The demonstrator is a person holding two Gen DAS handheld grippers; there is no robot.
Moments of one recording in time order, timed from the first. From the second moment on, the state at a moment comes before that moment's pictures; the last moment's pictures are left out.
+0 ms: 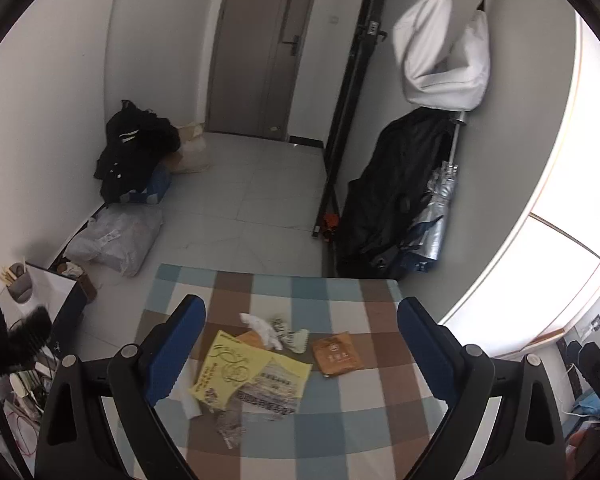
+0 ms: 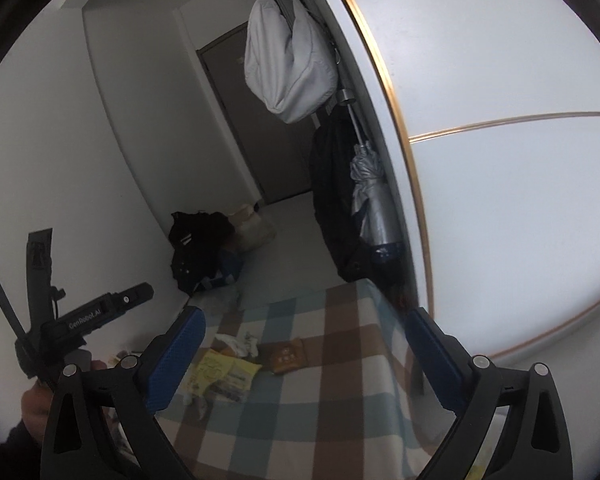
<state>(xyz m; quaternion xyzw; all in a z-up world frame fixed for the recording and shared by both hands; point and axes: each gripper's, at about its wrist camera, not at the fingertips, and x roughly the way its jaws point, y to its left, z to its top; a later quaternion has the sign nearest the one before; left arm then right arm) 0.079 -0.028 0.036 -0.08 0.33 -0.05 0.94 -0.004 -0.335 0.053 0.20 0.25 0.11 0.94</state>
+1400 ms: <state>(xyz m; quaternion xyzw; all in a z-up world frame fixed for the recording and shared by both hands) 0.110 0.144 -0.024 -0.25 0.42 0.04 0.87 0.144 -0.061 -0.110 -0.14 0.47 0.37 0.79</state>
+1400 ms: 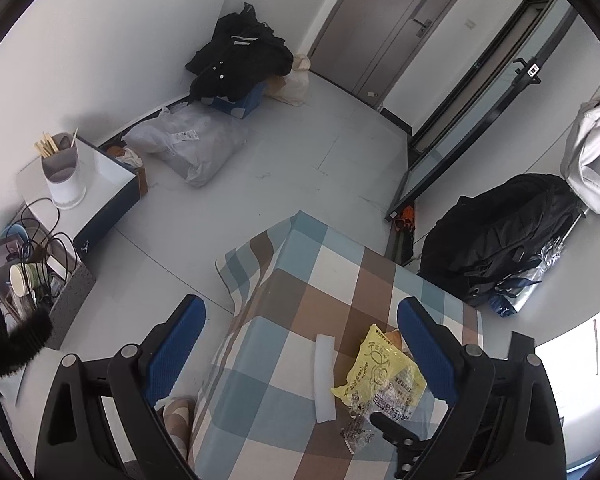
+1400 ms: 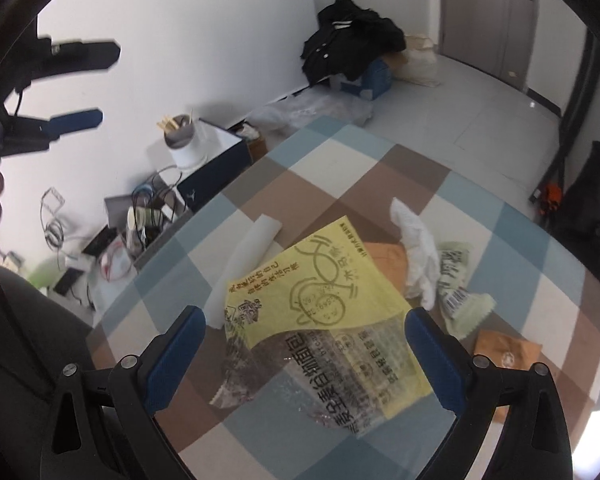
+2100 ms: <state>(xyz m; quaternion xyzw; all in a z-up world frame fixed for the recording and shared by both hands) 0.115 0.155 -0.038 -0.28 0.45 0.05 0.85 0.149 -0.050 -0.142 -0.23 0.48 0.35 0.77</state>
